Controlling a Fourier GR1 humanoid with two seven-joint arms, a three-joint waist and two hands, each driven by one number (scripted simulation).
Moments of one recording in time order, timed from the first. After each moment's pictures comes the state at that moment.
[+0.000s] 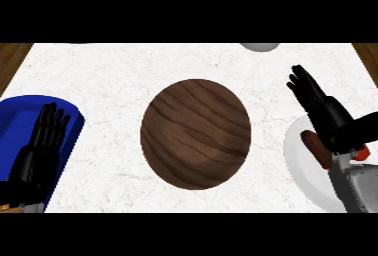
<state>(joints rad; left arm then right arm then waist) 0.06 0.44 -0.16 -1.67 0.41 0.29 -0.18 -0.26 -0.36 0.08 -1.55 -0.22 0.05 0.10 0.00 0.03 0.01</state>
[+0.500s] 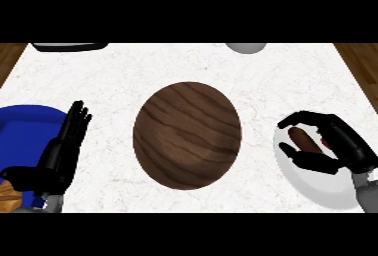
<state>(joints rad) -0.01 0.42 -0.25 -1.61 0.33 0.31 -0.10 -0.18 -0.61 0.26 -1.58 0.26 0.05 -0.11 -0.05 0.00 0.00</state>
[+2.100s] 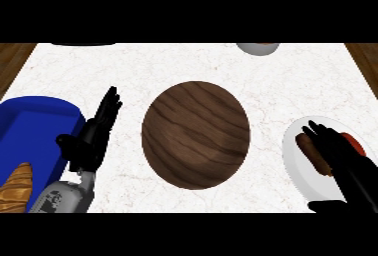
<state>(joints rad) -0.18 0.28 -0.28 -1.51 0.20 0.29 0.04 0.15 -0.56 0.22 -1.93 0.78 0.01 0.16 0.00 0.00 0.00</state>
